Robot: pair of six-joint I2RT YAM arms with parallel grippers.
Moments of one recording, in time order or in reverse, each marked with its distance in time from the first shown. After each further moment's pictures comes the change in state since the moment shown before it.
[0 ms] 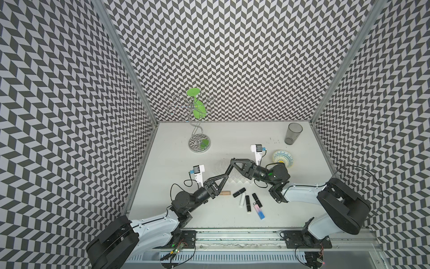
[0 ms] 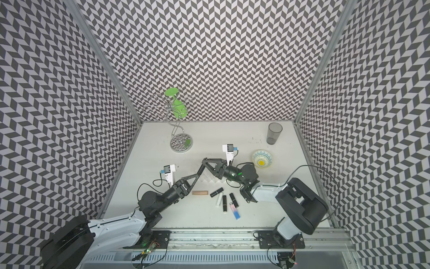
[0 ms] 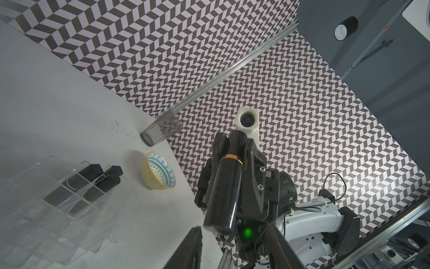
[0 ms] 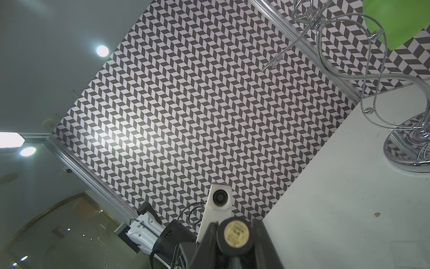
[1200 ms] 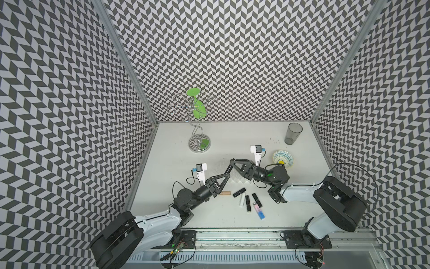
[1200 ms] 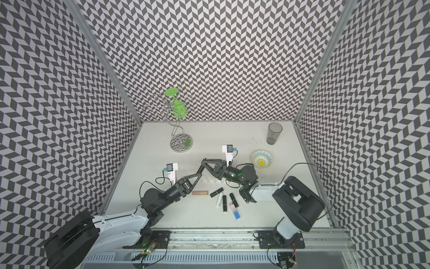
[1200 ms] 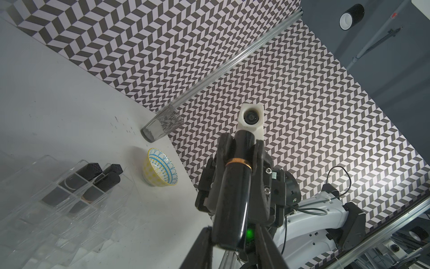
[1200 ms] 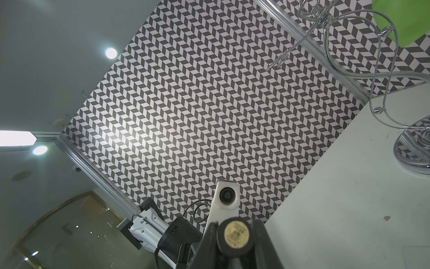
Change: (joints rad) left arm 0.016 0.058 0.030 0.012 0.029 0.012; right arm 0.008 0.024 -0.009 0.058 -0.002 0.013
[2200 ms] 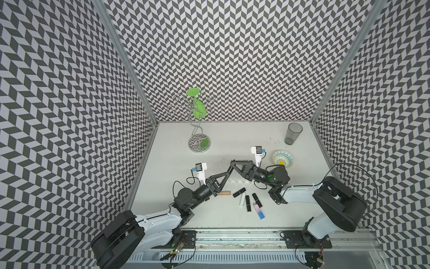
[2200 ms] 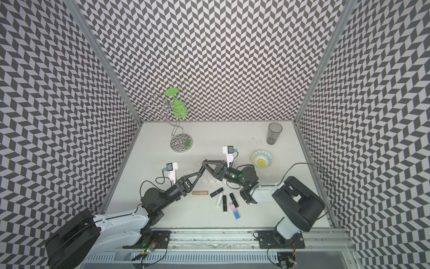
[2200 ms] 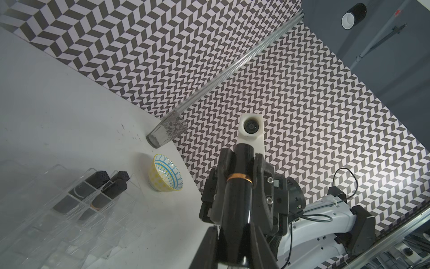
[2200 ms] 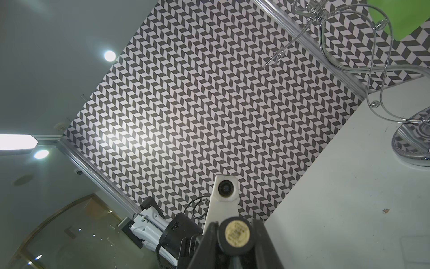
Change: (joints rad) left arm 0.002 0.013 0.010 0.001 -0.008 0.027; right arm 0.001 0.000 -0.023 0.016 0.004 0.020
